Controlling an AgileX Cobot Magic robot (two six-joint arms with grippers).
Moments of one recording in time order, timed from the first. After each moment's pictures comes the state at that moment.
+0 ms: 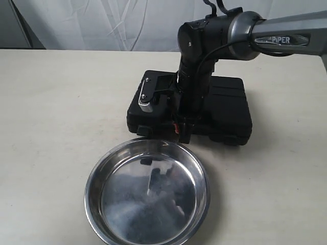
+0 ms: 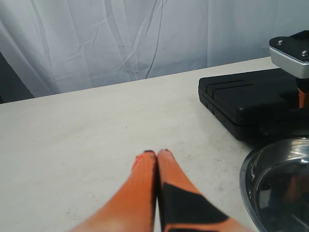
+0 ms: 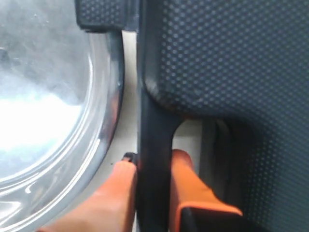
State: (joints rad) left arm -0.17 0.00 0.00 0.00 0.23 0.03; right arm 0.58 2.09 -1.53 0.10 1.00 -0.94
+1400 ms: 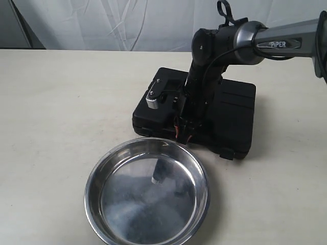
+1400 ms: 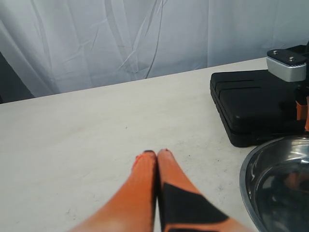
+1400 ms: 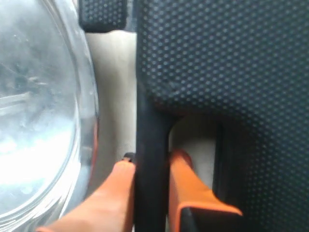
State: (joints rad) left arm -0.17 0.00 0.00 0.00 0.23 0.03; right arm 0.50 2.17 -1.53 0.28 1.00 -0.95
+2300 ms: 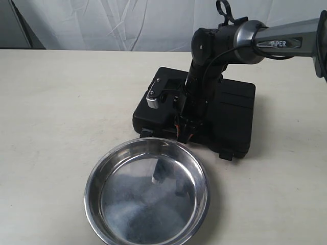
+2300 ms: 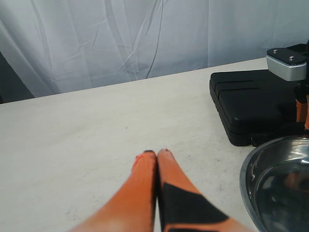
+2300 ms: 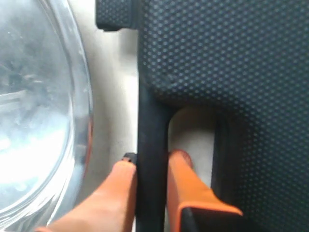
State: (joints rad) left arm -0.17 0.00 0.00 0.00 0.23 0.03; right arm 0.50 2.17 -1.54 0.25 0.99 -0.94
